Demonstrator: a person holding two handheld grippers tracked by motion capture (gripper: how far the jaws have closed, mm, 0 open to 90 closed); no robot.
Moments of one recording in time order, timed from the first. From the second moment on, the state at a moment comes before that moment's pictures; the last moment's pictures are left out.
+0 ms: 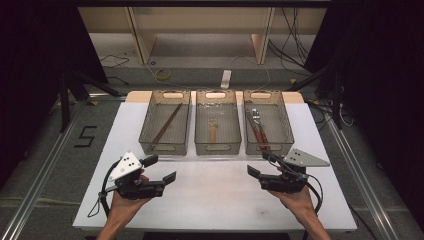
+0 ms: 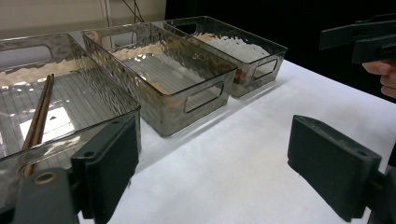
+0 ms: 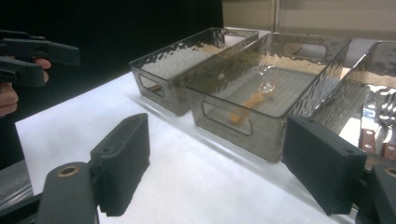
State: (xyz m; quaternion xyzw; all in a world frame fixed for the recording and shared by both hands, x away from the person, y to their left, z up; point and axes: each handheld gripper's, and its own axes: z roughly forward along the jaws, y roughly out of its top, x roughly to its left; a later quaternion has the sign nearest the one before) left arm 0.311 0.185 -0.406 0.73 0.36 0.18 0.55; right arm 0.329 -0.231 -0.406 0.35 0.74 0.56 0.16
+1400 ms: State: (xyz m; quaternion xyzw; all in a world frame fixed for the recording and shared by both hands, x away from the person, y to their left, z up) left arm 0.311 0.181 -0.406 0.74 0.35 0.17 0.55; right arm 0.311 -0.247 -0.424 0.37 0.72 0.55 0.18
